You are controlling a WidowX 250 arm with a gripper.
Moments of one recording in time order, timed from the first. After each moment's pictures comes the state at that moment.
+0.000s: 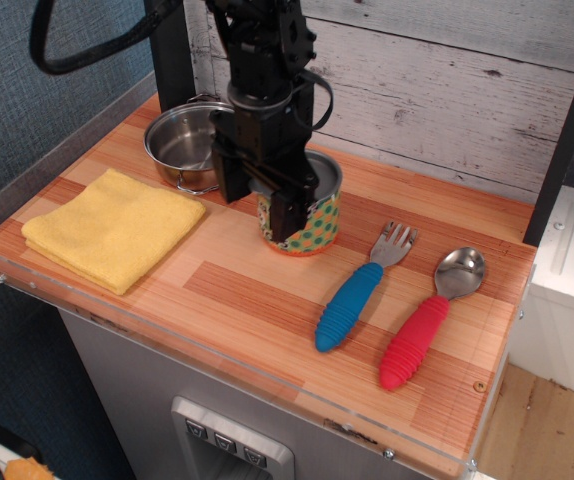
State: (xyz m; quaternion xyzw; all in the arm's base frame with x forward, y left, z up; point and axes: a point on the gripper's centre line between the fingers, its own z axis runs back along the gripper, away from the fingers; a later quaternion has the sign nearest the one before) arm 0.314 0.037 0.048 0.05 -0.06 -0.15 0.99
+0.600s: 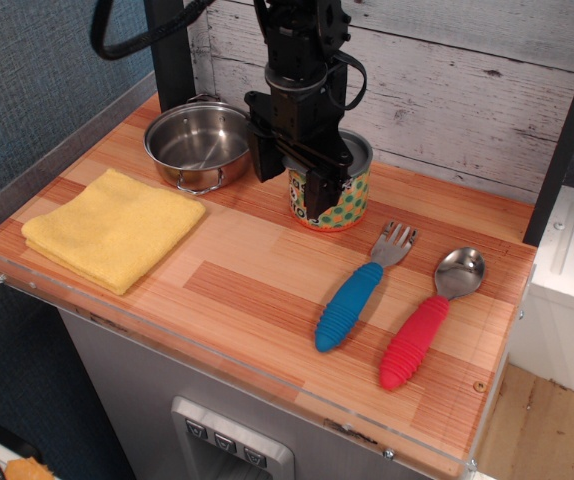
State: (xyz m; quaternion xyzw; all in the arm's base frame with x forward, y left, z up) arm 0.347 0.029 0.045 0.05 -0.08 -0.16 0.98
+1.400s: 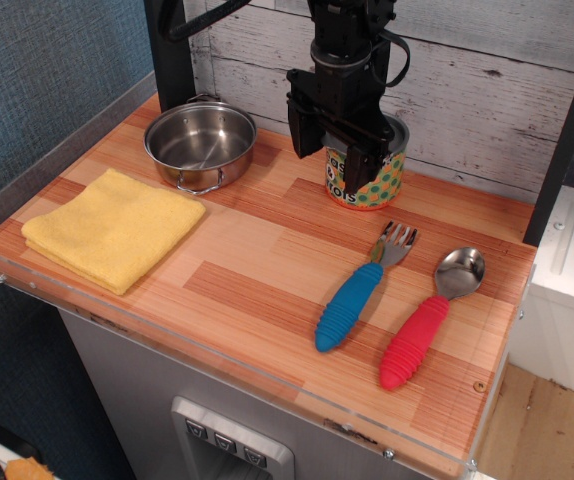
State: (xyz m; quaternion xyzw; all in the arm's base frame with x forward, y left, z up) arm 0.383 0.013 0.050 0.05 -0.09 -0.16 0.98
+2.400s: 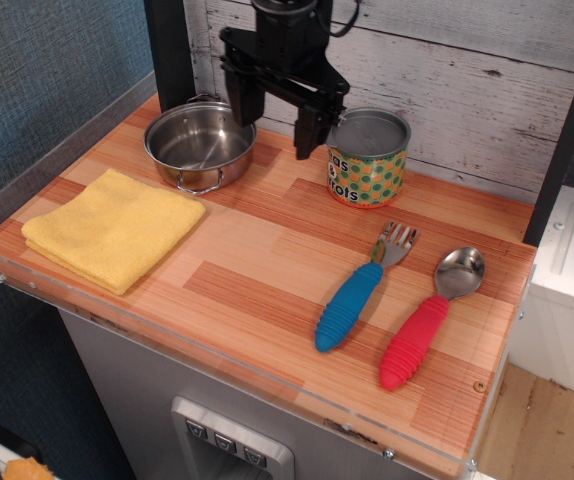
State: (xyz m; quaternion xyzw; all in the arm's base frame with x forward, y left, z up) arm 0.346 0.045 0.094 0.07 -0.08 -0.06 0.99
